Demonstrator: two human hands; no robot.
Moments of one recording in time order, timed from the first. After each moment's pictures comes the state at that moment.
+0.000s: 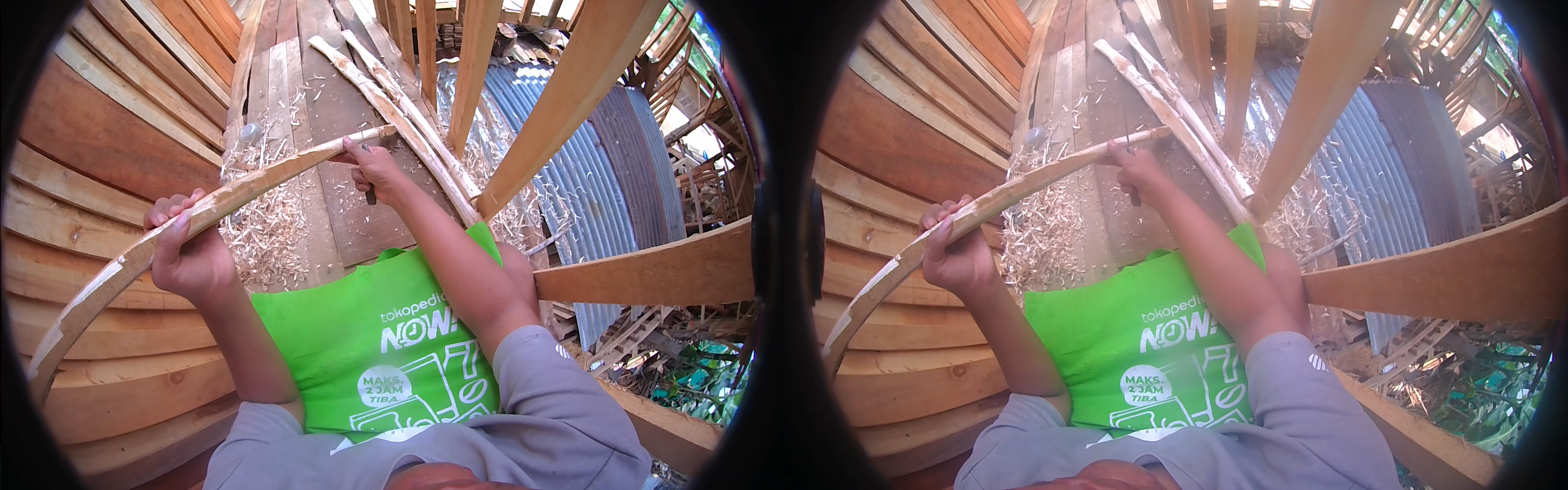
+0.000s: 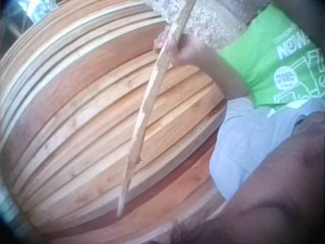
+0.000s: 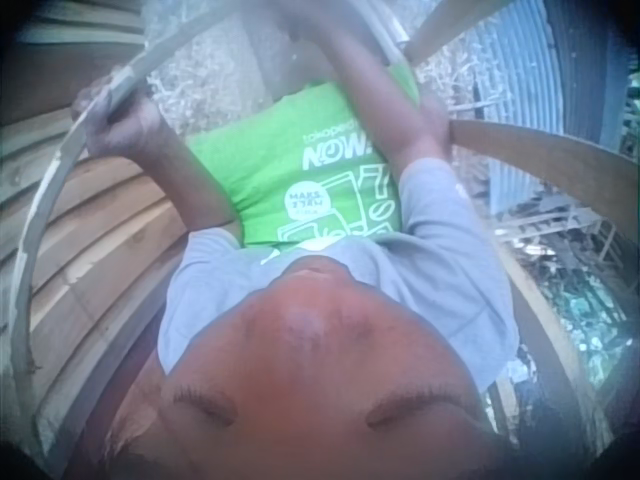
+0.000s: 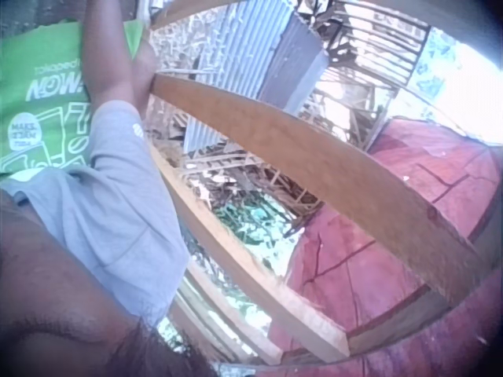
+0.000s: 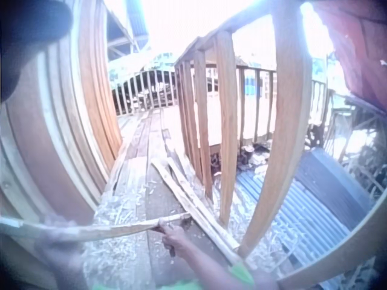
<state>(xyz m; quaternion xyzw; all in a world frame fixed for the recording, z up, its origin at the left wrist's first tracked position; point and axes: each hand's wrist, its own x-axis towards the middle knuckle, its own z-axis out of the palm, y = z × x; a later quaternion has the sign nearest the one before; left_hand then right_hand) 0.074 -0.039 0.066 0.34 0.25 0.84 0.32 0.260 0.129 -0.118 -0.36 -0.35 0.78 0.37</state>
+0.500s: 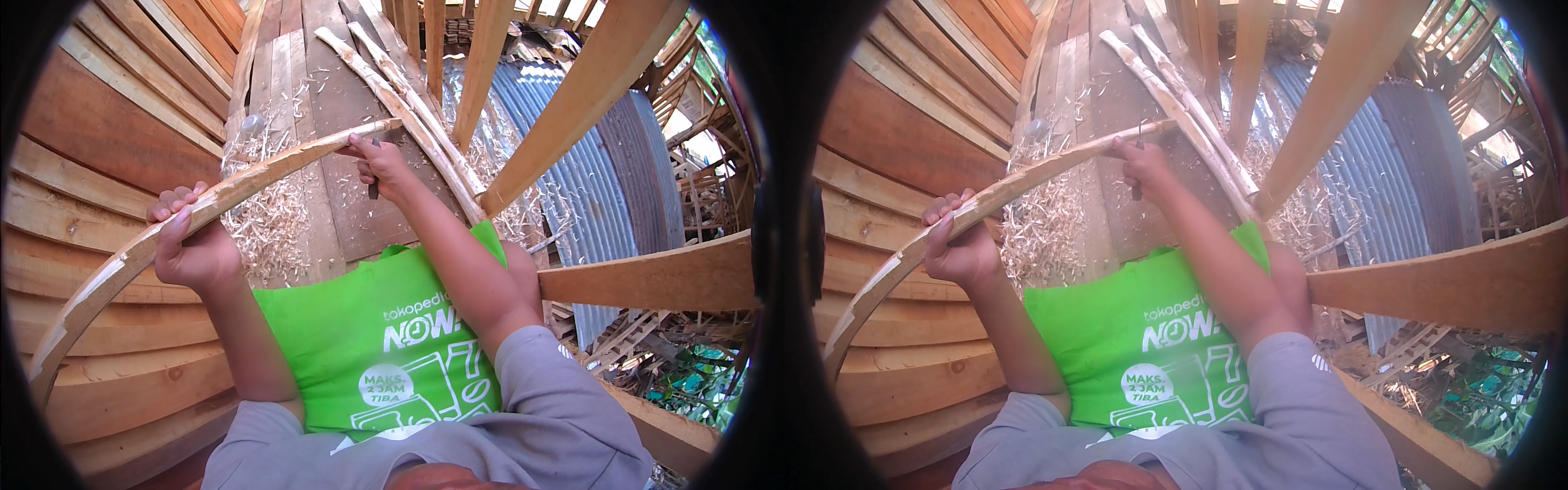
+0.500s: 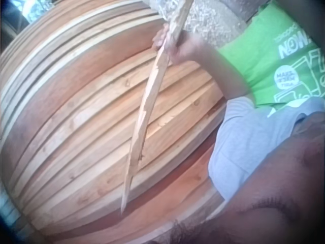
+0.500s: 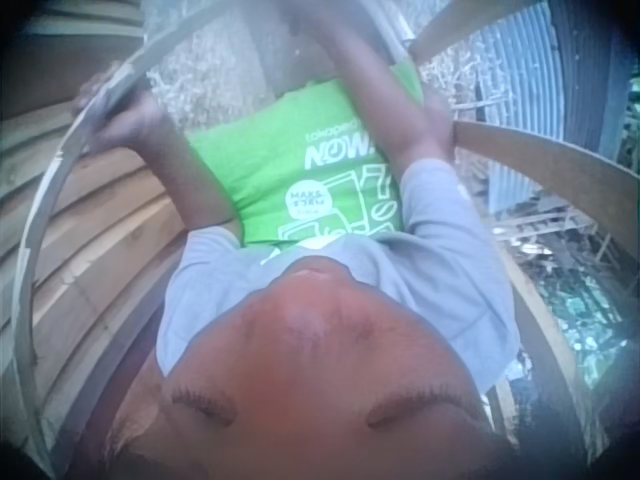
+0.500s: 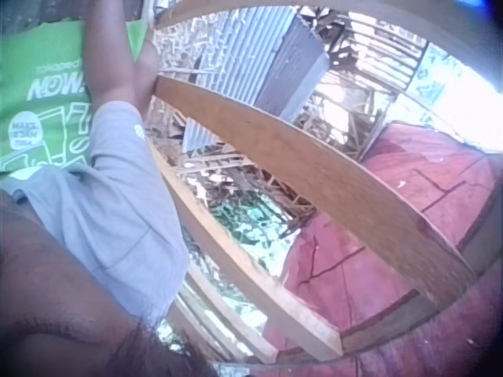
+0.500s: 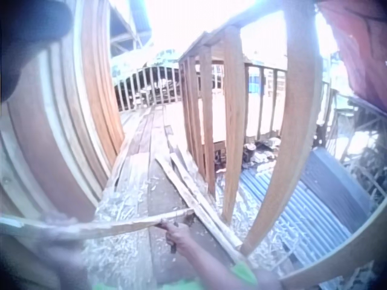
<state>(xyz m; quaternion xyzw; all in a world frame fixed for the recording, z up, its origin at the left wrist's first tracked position) 0.065 -0.032 0.054 0.33 0.23 0.86 0.31 0.258 0.128 -0.127 -0.33 -0.33 0.78 0.41</state>
